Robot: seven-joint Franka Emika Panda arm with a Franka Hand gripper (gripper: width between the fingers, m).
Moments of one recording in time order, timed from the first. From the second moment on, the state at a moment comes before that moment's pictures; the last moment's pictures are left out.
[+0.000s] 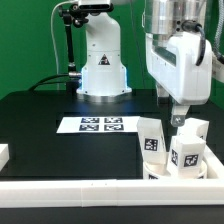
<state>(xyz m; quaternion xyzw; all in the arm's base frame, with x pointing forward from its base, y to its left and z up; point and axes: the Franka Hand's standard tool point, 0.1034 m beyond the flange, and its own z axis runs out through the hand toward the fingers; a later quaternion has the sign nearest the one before) 0.626 0.065 0.112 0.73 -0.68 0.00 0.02</state>
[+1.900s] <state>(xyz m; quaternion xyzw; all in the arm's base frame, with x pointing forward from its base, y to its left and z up) 0.638 0.052 0.132 0.98 0.21 0.03 0.03</state>
